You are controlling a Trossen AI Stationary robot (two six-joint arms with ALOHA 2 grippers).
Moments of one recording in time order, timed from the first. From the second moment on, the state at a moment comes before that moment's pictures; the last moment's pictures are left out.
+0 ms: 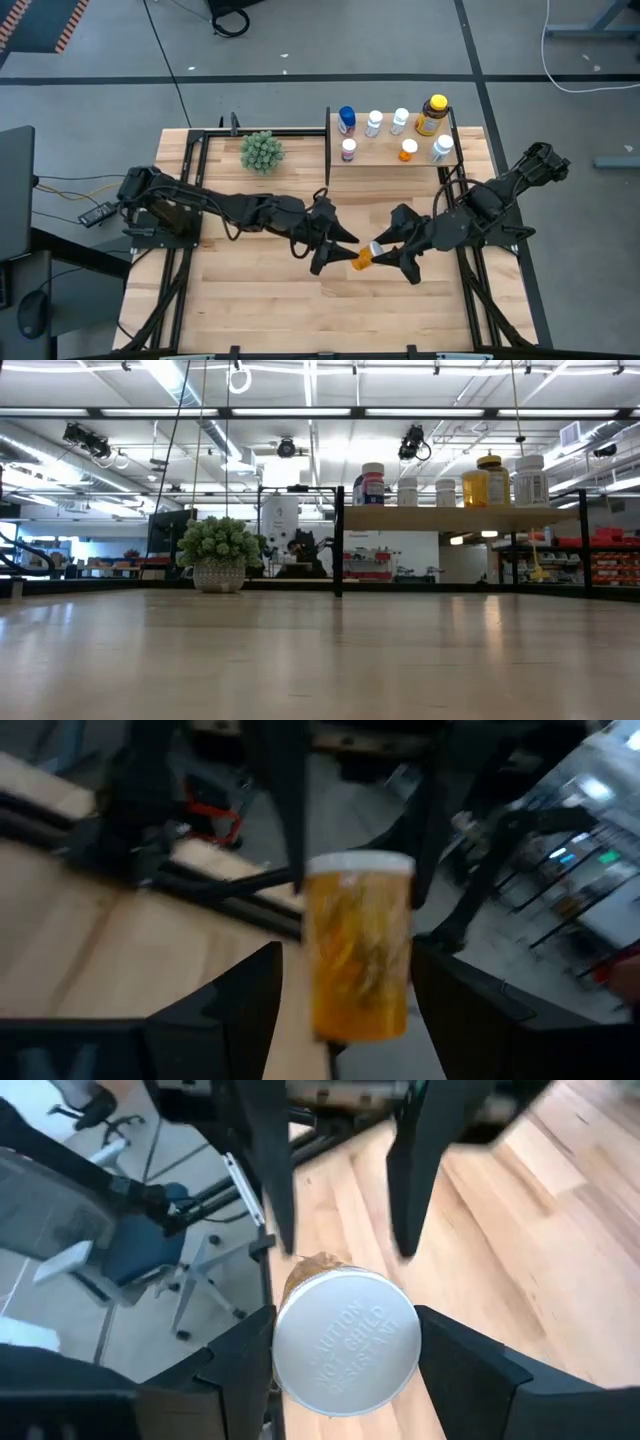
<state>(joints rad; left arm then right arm) -0.22 1.66 1.36 0.16 0.05 -0.59 0.55 1.26 1.36 -0.69 0.32 0.80</state>
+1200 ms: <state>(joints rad) -0.05 1.29 1.36 -0.43 0.04 -0.38 -0.19 1.51 1.69 -1.37 0.11 0.35</state>
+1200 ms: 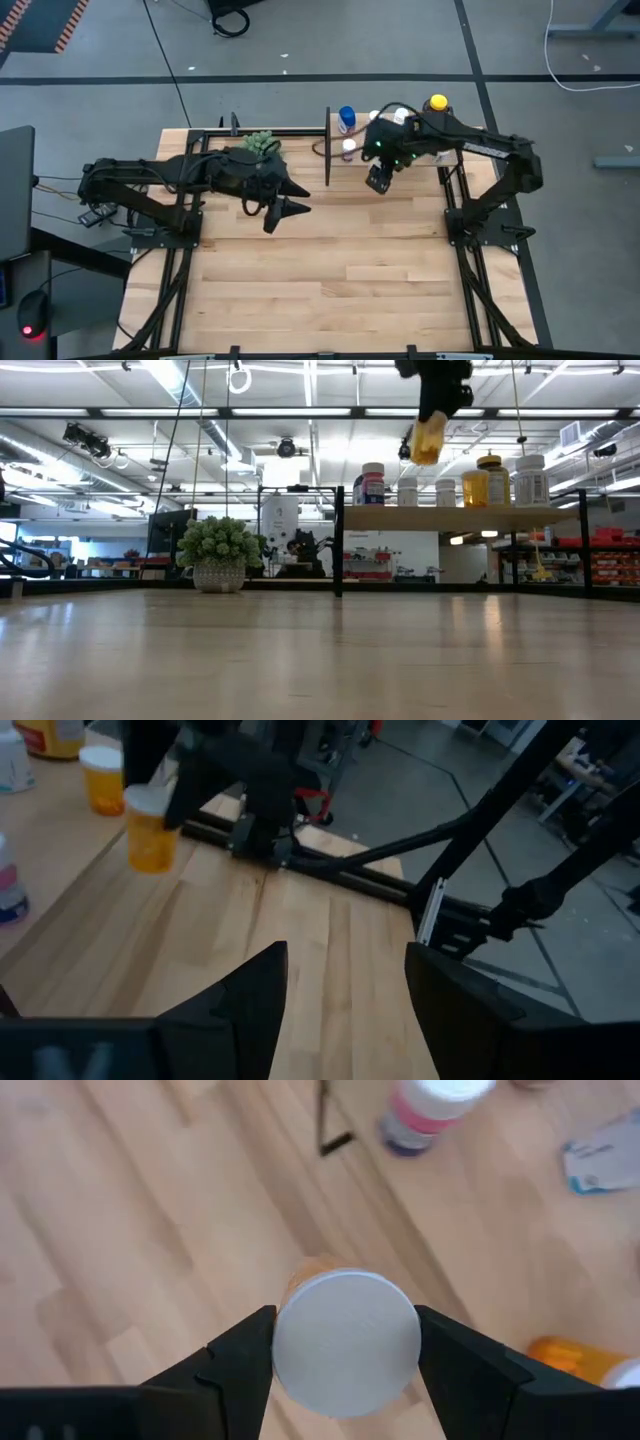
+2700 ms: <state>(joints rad) -0.03 1.15 1.36 -0.48 0.03 -0.33 -0.48 1.61 1.69 -1.31 0.14 0.31</state>
